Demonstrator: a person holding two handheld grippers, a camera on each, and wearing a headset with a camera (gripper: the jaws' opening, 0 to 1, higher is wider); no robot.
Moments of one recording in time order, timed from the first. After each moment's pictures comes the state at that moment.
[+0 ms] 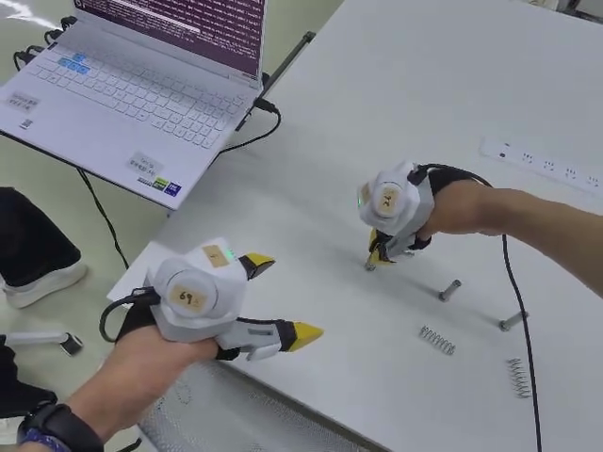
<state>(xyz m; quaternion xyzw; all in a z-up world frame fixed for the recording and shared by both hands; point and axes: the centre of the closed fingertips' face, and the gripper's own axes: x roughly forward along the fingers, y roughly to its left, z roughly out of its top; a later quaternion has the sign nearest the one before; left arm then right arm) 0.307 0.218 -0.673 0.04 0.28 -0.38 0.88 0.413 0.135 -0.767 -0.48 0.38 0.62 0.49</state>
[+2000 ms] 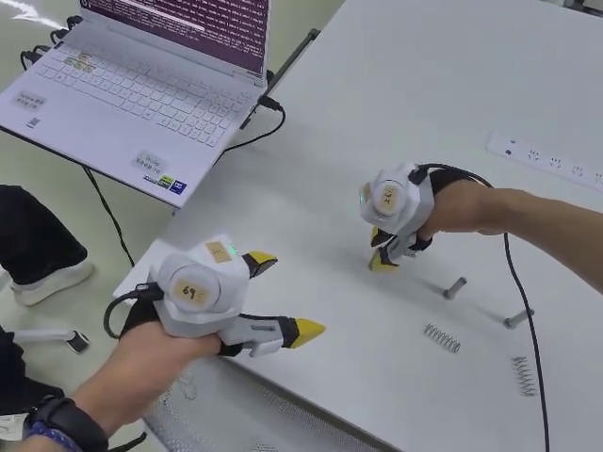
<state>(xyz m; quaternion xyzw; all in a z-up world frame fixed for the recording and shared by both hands) 0.307 0.220 -0.674 0.04 0.28 -0.38 0.88 0.412 0.136 -0.770 -0.46 0.39 0.62 0.50</state>
